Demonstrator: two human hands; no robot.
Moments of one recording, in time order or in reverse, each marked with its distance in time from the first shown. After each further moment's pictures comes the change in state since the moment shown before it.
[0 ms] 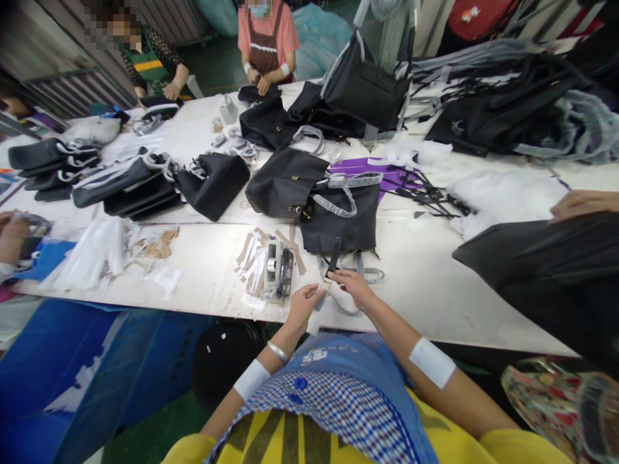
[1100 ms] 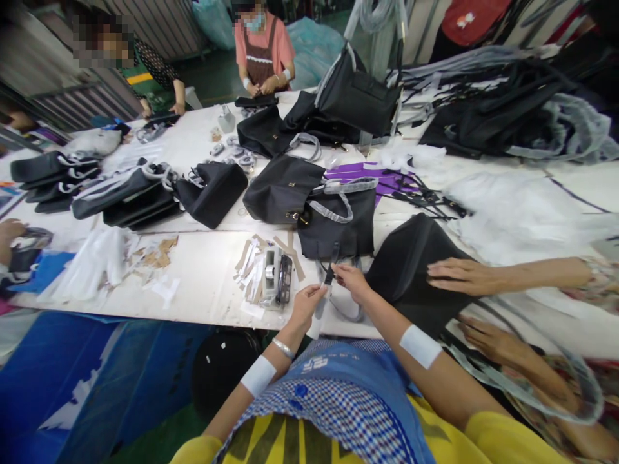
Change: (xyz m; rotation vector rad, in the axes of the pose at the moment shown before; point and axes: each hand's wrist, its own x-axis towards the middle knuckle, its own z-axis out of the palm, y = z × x) left_hand 0.021 0.000 0.014 0.070 0.039 0.013; right_hand 0.035 -0.001 -0.005 0.125 0.048 -0.020
